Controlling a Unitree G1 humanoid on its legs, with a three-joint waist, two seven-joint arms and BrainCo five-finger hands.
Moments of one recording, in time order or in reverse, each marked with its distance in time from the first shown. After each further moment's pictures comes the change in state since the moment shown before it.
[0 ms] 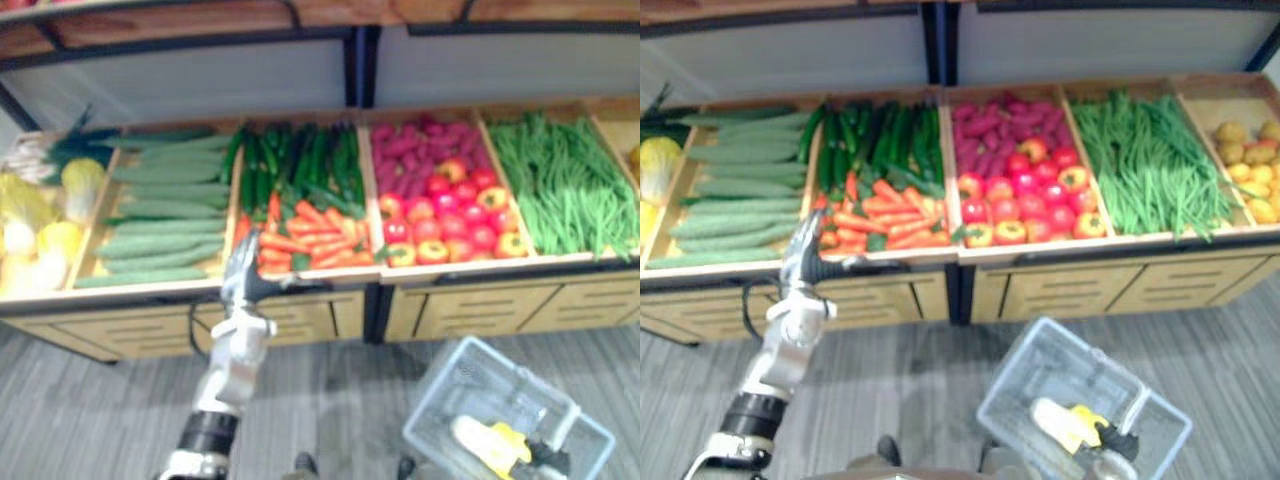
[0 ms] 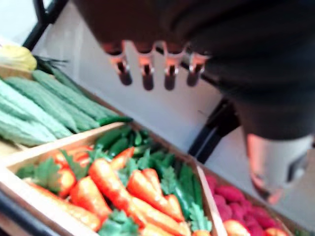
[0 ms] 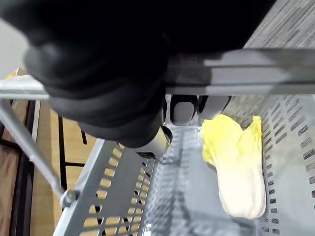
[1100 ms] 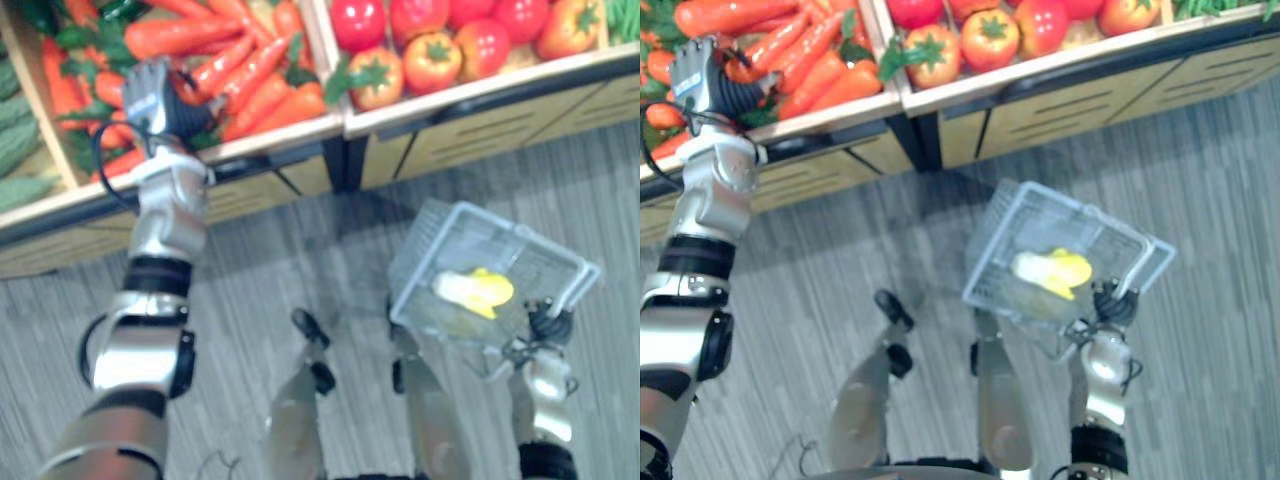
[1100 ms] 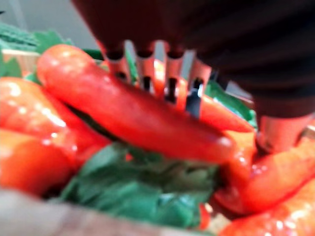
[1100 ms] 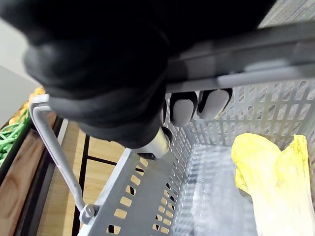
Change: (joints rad) left arm -0.711 0.271 0.036 0.383 0.035 0.059 0.059; right arm -0.253 -0.050 0.152 -0.415 0.009 -0.086 -0.074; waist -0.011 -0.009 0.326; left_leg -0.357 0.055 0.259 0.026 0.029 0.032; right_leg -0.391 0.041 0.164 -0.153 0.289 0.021
